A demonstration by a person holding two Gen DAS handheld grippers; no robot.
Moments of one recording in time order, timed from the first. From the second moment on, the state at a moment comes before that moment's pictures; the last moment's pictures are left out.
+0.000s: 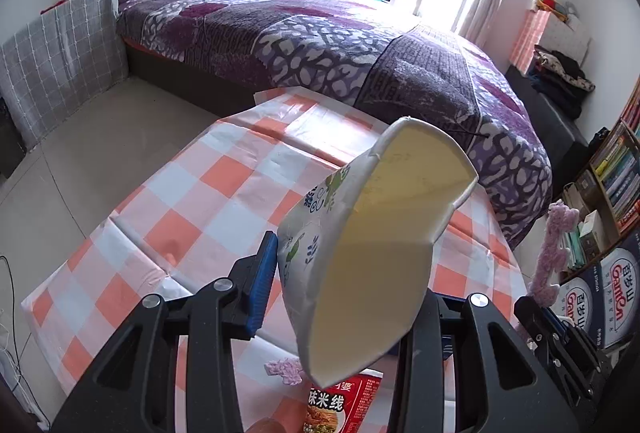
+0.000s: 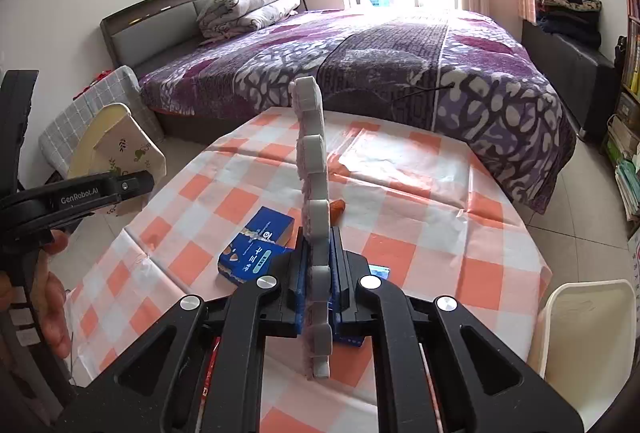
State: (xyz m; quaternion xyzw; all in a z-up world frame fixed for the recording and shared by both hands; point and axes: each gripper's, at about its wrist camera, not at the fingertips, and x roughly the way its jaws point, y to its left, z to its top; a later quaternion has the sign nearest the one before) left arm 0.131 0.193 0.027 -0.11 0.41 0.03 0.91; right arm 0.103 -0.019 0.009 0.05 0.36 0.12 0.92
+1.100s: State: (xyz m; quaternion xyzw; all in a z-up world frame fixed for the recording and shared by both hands) left arm 0.120 0.065 0.021 -0.04 0.40 -0.02 0.92; right arm 0.088 -0.096 0.015 0.08 0.35 0.03 0.93
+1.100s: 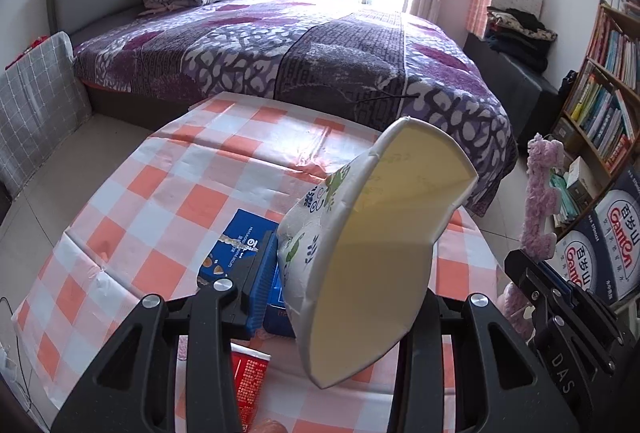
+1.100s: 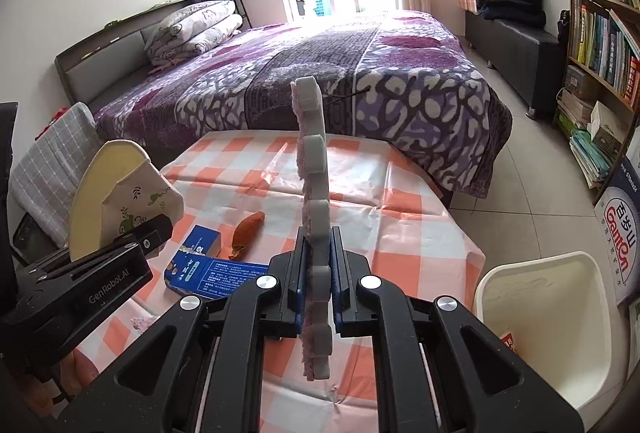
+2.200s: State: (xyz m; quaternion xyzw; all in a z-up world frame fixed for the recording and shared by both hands) left arm 0.091 -0.065 0.005 0.04 0.41 -0.13 0.90; right arm 0.060 -0.243 0.005 0.17 0.39 -0.13 0.89
